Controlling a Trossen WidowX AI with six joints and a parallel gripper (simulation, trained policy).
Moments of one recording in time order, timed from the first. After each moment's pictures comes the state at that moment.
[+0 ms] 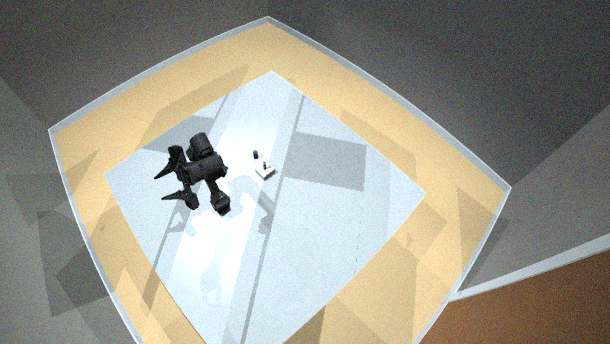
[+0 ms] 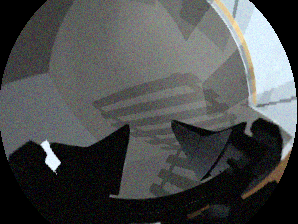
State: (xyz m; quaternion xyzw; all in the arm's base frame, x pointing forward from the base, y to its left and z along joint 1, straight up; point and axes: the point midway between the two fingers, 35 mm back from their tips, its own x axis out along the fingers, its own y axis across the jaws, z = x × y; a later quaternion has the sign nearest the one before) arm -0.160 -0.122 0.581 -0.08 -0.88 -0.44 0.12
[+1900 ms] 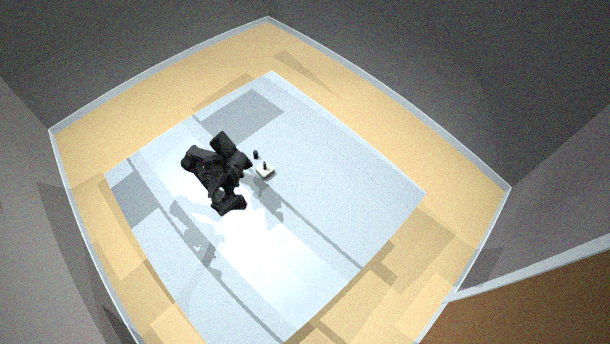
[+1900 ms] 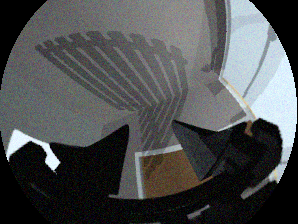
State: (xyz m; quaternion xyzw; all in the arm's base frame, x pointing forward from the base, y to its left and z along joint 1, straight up) arm -0.066 -0.242 0.567 0.18 -0.81 -0.49 0.27
